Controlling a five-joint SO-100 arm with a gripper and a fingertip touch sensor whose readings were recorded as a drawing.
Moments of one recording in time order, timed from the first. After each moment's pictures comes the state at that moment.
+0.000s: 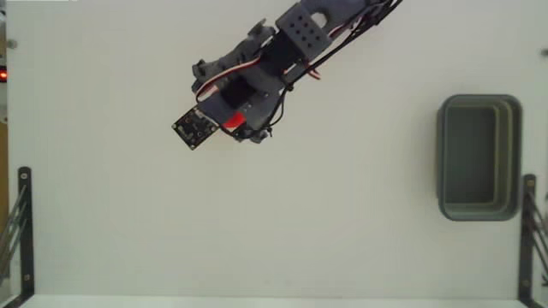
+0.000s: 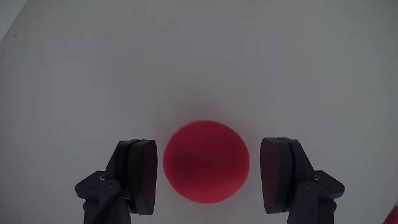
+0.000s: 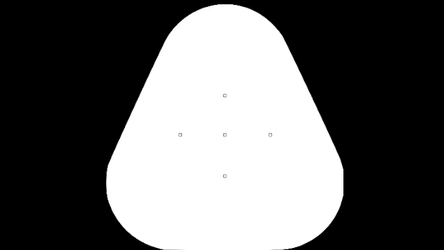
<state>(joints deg) 46.4 114.3 113.4 58.4 -0.2</state>
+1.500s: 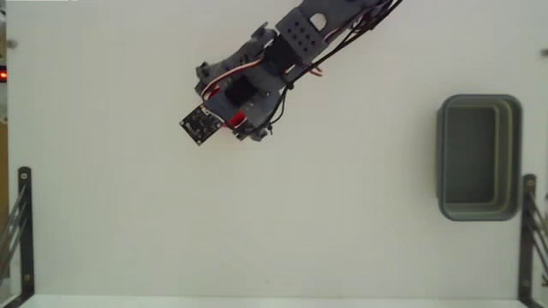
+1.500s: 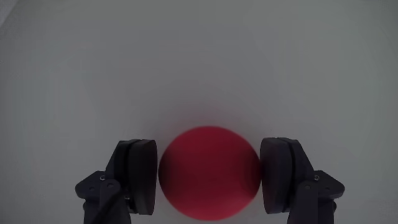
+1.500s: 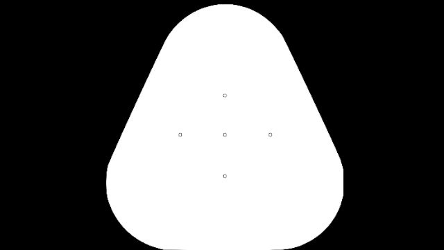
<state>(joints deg) 46.4 114.3 128.2 42.1 -0.2</state>
